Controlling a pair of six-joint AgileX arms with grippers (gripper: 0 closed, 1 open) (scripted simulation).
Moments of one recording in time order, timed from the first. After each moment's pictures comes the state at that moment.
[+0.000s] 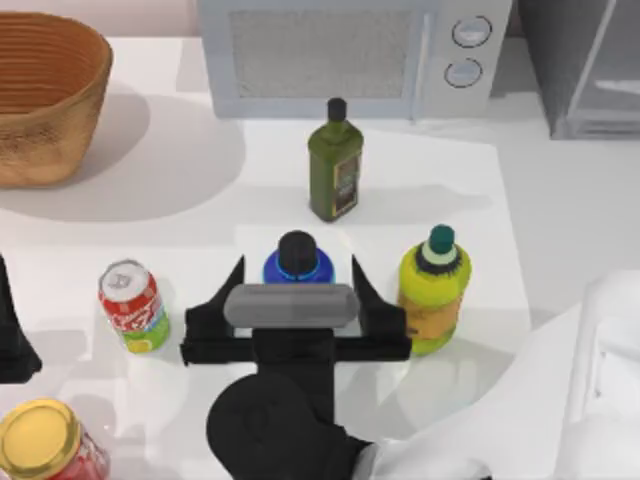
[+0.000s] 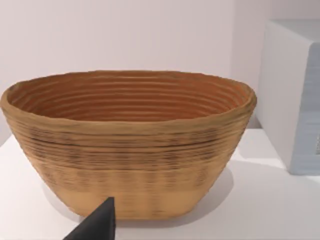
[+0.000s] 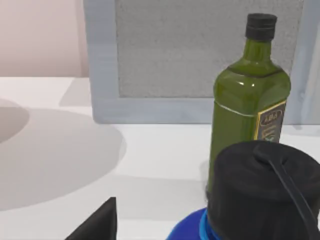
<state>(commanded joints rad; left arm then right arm) 0.00 0.00 0.00 0.00 0.00 0.00 1.21 2.15 0.94 0.99 1.24 0.21</state>
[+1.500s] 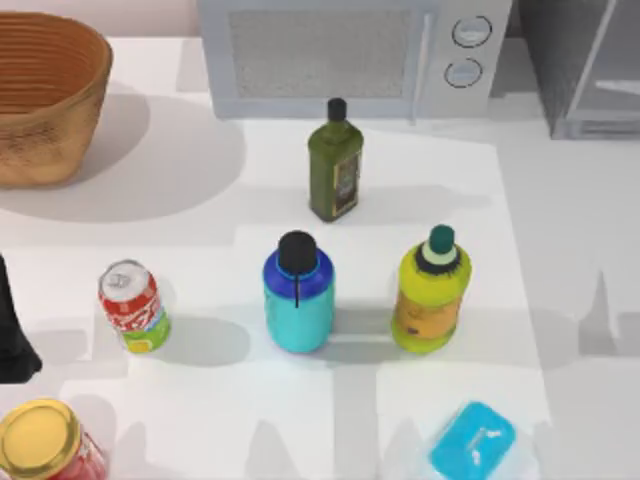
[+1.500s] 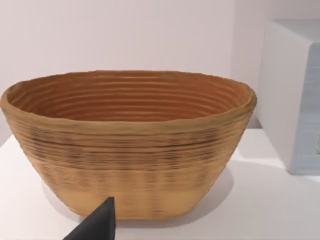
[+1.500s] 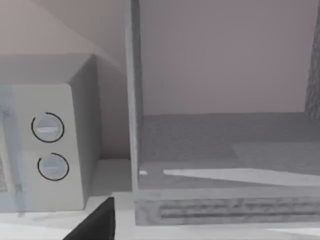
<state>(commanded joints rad) 0.00 0.00 0.00 0.00 0.00 0.00 0.08 0.15 0.09 0.10 0.11 0.01</state>
